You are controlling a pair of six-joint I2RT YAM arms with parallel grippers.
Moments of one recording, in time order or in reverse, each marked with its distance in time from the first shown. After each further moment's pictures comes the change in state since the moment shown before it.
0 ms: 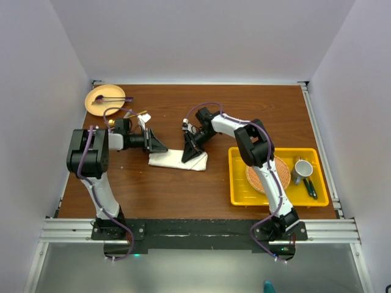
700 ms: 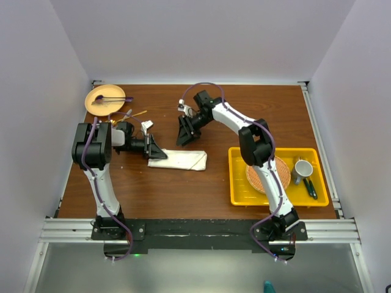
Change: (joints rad) left arm 0.005 0.188 0.088 -0.328 0.048 0.238; right arm -0.008 0.001 0.221 -0.065 0.053 -0.131
